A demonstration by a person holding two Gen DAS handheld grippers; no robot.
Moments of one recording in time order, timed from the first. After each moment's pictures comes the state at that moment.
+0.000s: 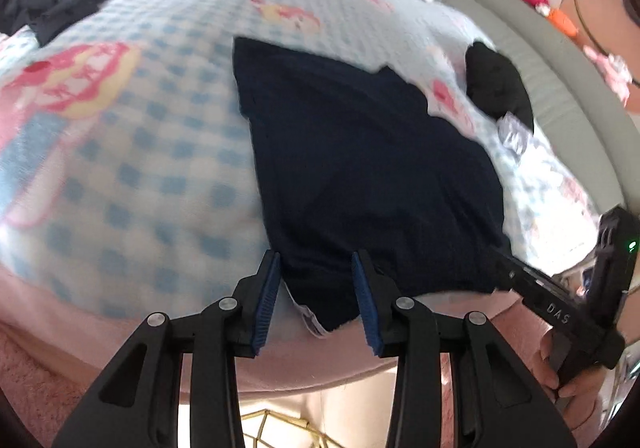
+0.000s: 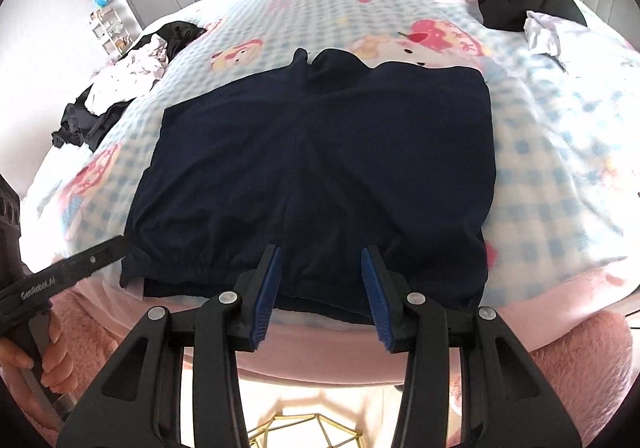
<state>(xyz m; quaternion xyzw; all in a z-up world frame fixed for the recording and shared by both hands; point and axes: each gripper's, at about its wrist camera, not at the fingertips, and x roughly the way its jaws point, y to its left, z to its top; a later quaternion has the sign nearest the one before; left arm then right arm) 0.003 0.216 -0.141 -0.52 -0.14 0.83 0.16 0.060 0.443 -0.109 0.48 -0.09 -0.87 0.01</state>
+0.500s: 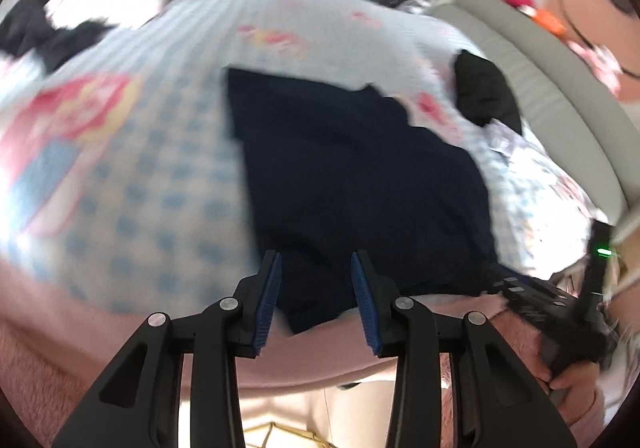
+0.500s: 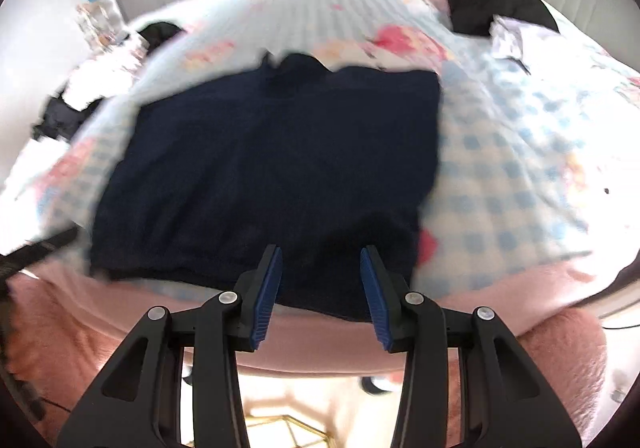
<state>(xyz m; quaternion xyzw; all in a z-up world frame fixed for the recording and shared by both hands) 0.009 0.233 -0.110 -0.46 -0.13 0.86 0.19 0.079 0.471 -0.117 0.49 -0.06 -0.87 -0.04</state>
